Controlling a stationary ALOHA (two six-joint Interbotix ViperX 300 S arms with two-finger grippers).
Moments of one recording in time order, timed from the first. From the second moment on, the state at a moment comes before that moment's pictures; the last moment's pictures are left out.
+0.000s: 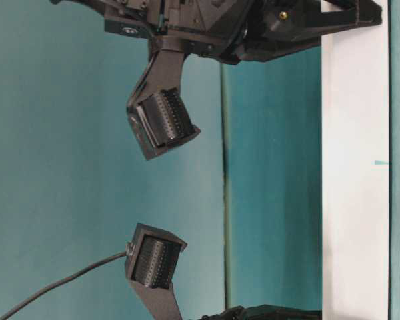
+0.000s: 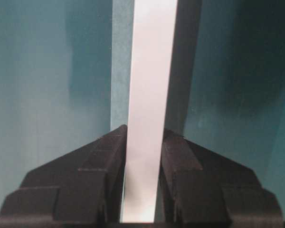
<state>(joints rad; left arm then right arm) -0.02 0.05 0.69 0.02 0.52 -0.11 0.03 0.17 0.52 0.04 0.73 -0.06</state>
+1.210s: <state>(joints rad) -0.01 0.06 0.70 0.02 0.46 -0.11 0.01 0.16 0.54 0.04 0.69 -0.06</state>
